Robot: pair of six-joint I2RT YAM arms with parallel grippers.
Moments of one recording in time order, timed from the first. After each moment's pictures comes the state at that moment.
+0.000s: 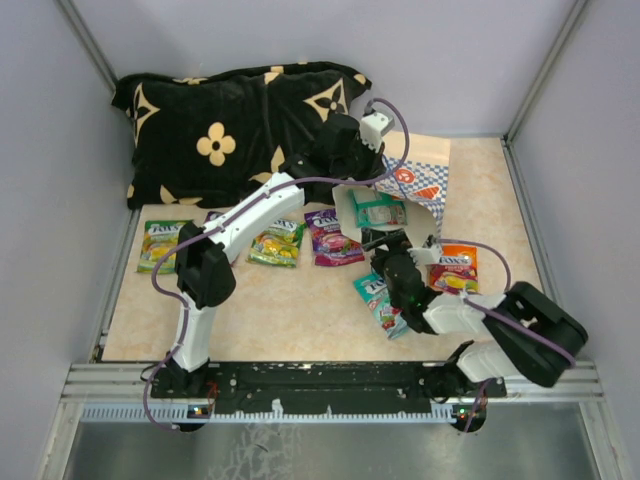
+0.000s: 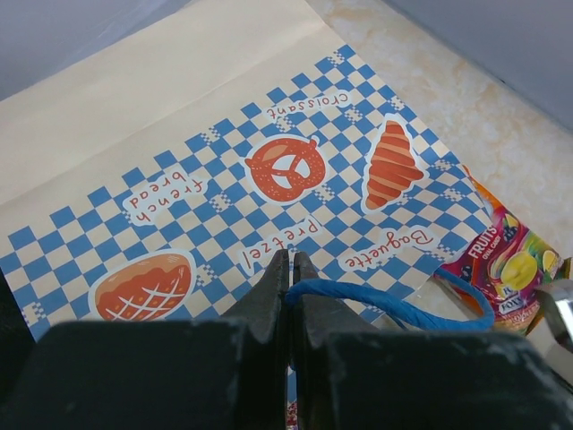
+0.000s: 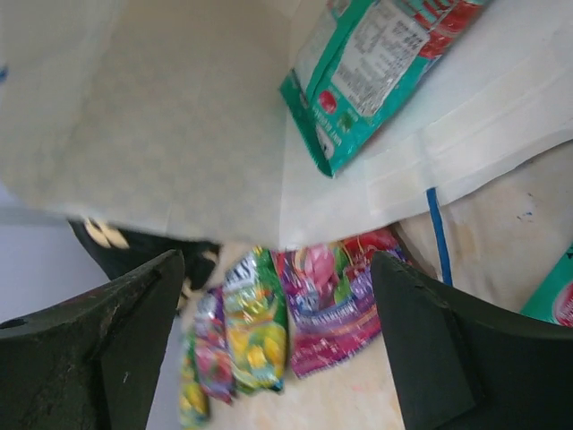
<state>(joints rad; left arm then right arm) -0.77 2.09 2.05 -0.33 0.15 -0.04 0.76 1.31 0.30 0.76 0.66 1.26</state>
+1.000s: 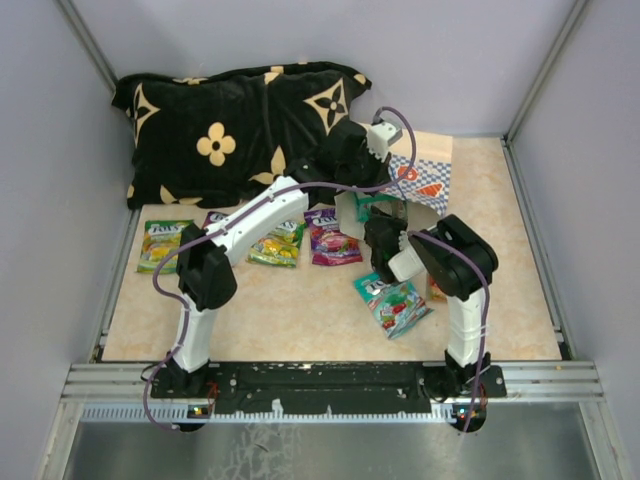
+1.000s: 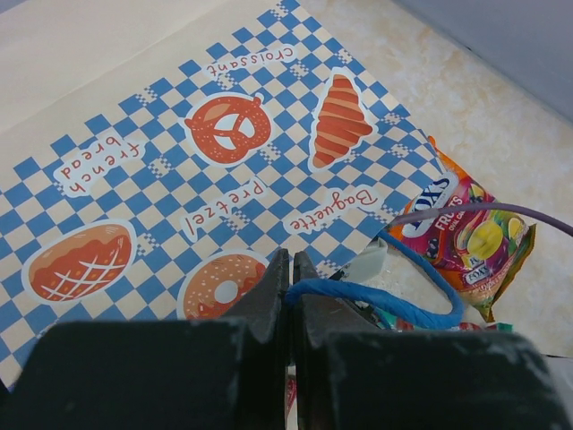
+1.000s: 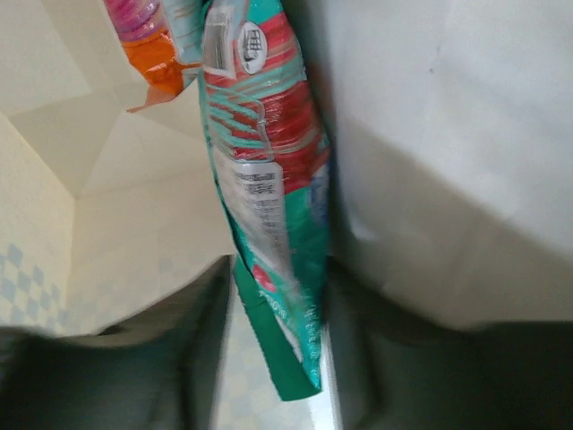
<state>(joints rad) -0.81 2.09 2.03 -0.37 0.20 -0.06 0.55 1.98 0.73 0.76 0.68 2.03</state>
